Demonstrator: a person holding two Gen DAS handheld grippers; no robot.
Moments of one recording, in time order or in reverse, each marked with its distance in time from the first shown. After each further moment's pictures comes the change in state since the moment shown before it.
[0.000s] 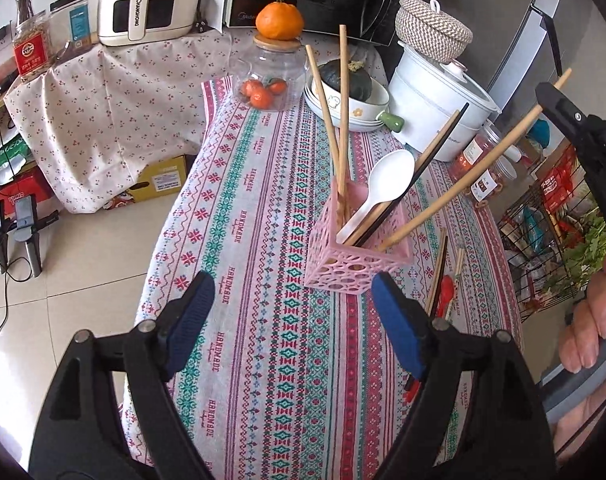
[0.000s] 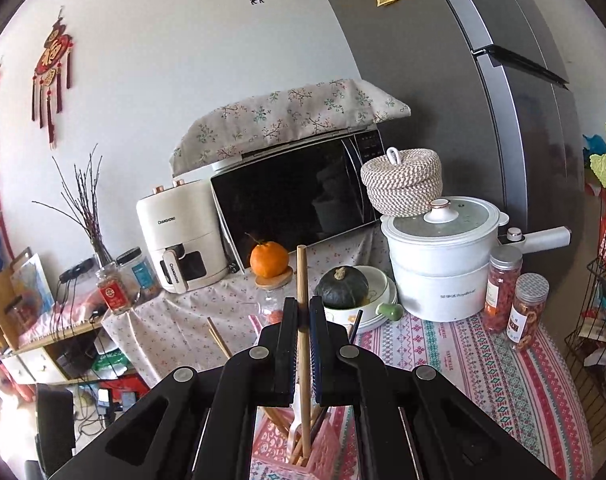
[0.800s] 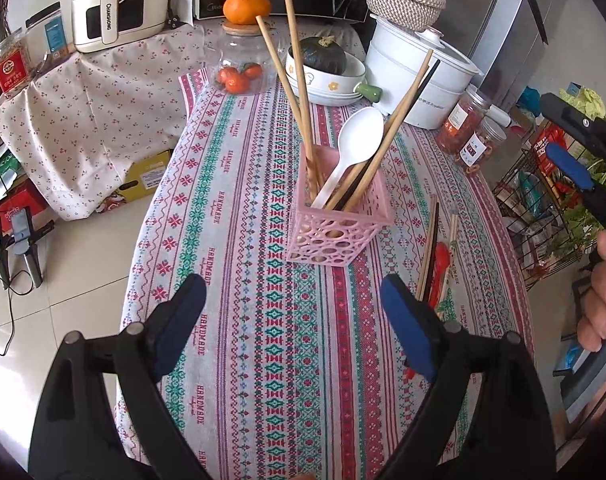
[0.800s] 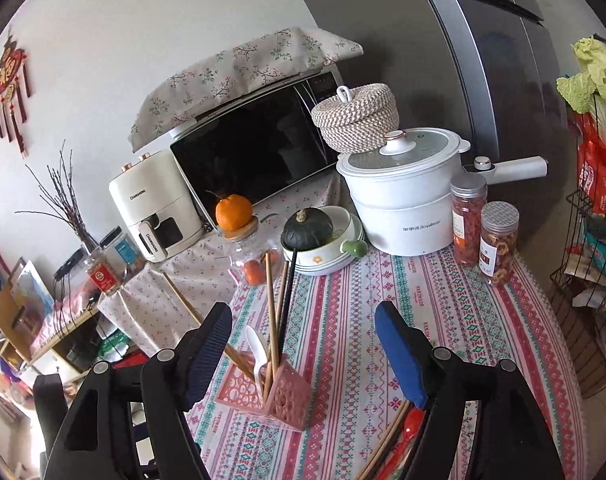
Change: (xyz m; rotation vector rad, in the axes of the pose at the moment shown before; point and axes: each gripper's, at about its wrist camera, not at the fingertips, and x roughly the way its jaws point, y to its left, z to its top) left arm 0.005 -0.022 -0.016 0.090 0.047 -0.006; right arm -0.013 -0.065 -0.012 0.130 0.199 -0.048
